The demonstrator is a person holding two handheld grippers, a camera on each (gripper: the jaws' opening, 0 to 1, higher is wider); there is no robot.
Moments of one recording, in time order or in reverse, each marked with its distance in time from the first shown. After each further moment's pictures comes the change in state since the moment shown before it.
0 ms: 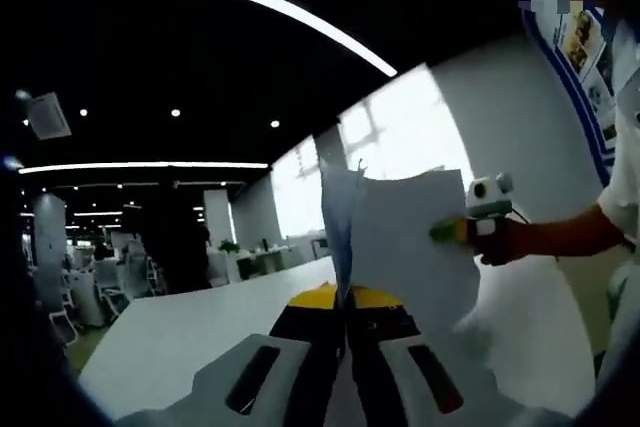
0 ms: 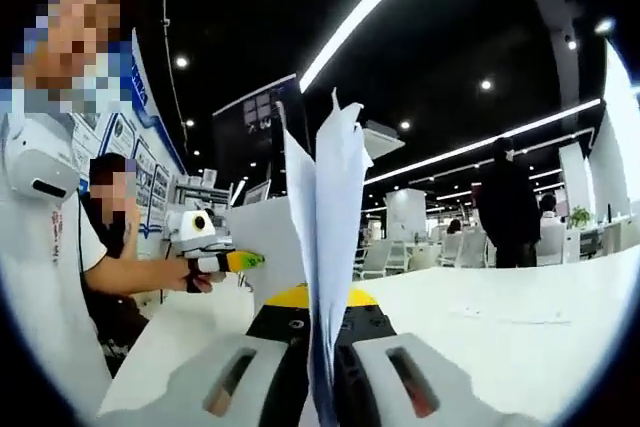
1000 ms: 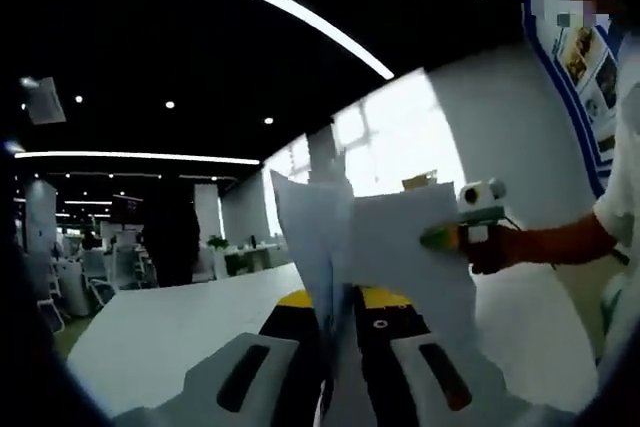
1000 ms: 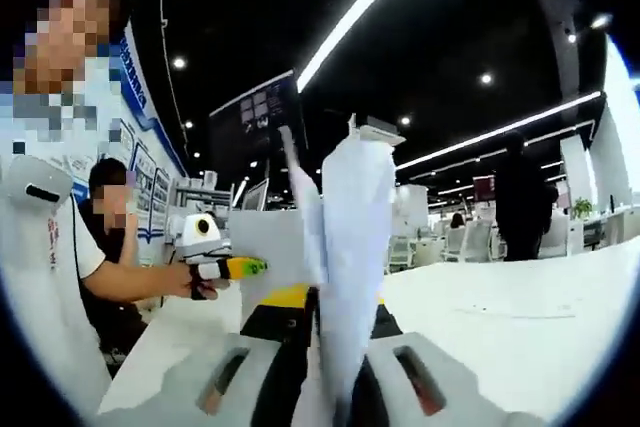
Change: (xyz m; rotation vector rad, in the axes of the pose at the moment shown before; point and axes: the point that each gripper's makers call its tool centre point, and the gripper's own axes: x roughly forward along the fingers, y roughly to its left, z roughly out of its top) left arm 0.013 -0.003 -0.006 -0.074 -0.002 -0.030; right arm 0.005 -0.004 0.003 0.097 -0.026 -0.003
